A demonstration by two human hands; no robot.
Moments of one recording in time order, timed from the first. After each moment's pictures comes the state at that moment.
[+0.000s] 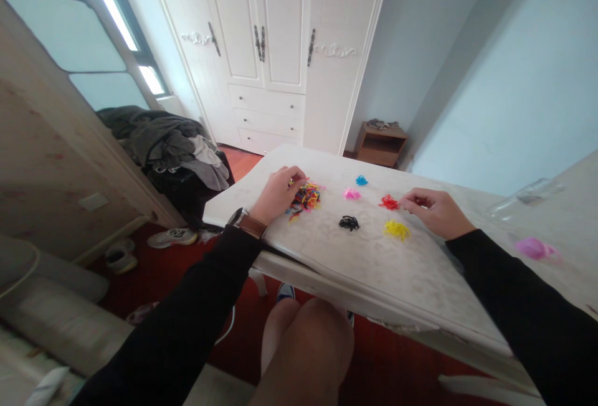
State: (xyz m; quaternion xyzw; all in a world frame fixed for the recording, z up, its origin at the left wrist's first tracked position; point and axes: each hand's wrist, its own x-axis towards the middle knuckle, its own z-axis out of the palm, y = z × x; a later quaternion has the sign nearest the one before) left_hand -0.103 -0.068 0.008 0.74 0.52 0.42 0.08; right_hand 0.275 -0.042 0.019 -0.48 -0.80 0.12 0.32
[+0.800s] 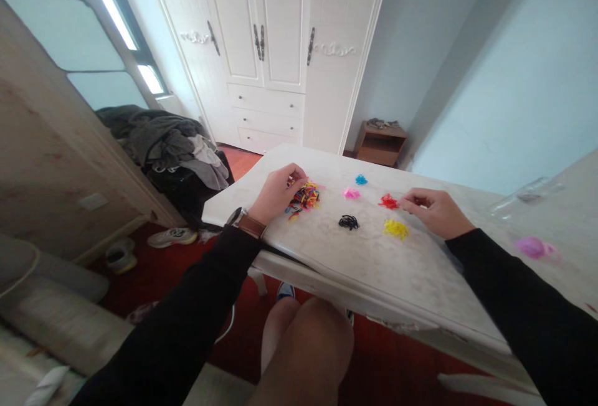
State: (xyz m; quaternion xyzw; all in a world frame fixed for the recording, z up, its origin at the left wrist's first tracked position) left_hand -0.103 -0.066 0.005 0.72 0.50 0.47 0.11; right_hand 0.273 -0.046 0.022 -0.49 -0.81 0.13 0.31
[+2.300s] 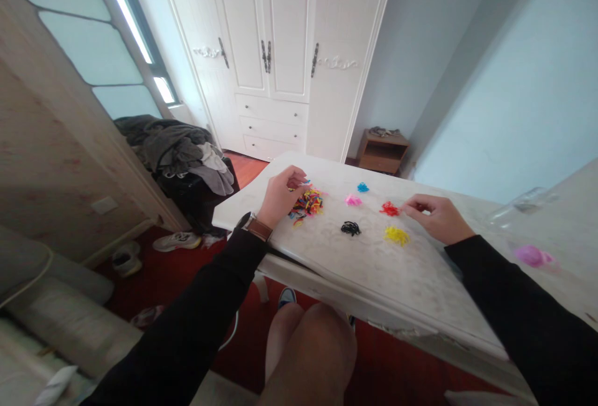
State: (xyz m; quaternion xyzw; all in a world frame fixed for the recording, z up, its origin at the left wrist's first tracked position) left_hand -0.103 -0.062 0.002 0.66 0.47 0.56 0.14; right_hand 0.277 -0.044 0.025 -0.48 -0.81 0.09 0.31
